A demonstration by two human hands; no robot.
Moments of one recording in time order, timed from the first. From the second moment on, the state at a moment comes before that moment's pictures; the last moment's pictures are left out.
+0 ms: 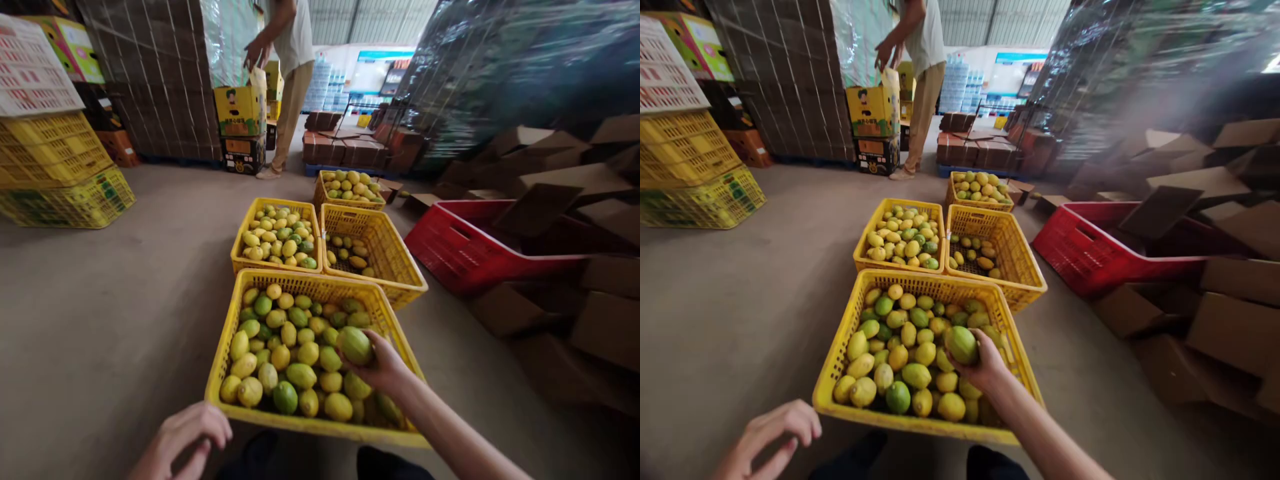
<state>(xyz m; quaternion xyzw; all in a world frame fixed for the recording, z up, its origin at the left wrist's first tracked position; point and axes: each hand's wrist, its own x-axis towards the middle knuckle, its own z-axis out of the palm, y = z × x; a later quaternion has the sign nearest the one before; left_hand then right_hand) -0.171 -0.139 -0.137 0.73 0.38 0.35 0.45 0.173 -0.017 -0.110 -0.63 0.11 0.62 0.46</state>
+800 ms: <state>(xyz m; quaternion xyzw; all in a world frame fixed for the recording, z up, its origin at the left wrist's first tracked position) -0.184 -0.141 -0.156 0.60 0.62 0.24 0.45 0.129 0.084 -0.252 -0.73 -0.56 0.37 0.12</state>
